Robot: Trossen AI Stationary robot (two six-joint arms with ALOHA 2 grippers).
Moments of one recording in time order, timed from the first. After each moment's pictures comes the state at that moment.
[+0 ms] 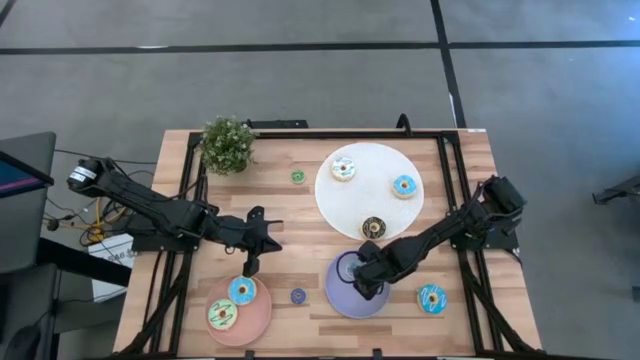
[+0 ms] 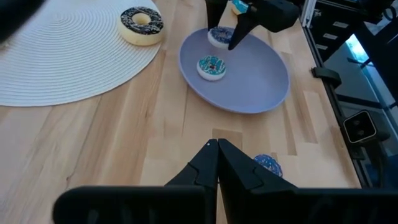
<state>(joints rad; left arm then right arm) -0.34 1.10 0.66 -0.12 -0.18 -0.39 0.47 1.79 1.13 -0.76 0.05 1.19</state>
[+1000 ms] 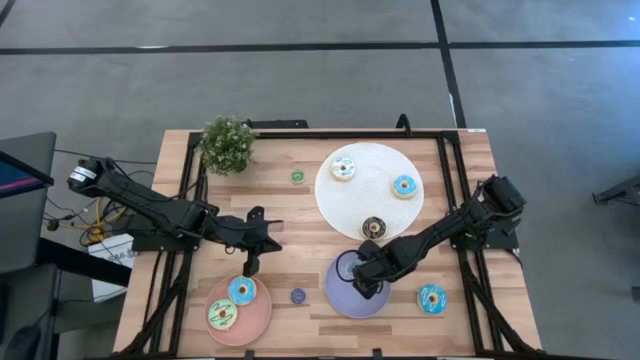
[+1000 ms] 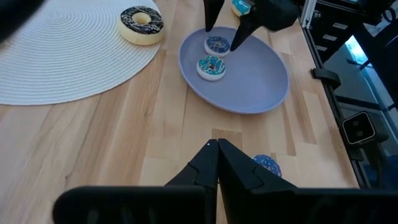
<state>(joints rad) -0.34 1.10 0.66 -0.12 -0.18 -0.40 0.46 1.78 1.14 -0.78 0.05 1.20</state>
